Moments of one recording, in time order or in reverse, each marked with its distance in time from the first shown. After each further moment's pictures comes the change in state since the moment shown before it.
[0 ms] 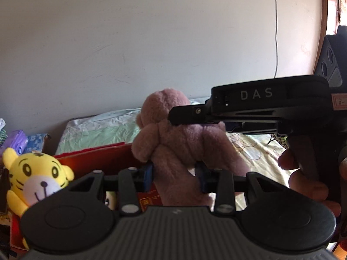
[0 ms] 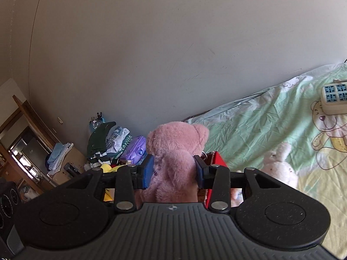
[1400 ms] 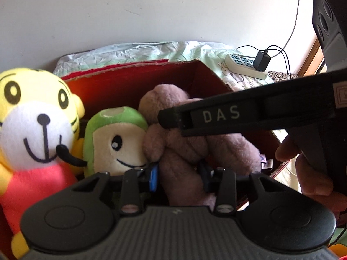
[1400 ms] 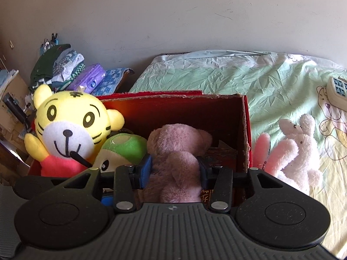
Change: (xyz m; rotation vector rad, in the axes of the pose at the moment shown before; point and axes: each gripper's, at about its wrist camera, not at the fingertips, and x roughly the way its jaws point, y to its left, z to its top) left arm 0.063 0.103 -0.063 -0.062 0.275 -0.157; right arm 0.120 0.057 -0.047 -0.254 0.317 -0.364
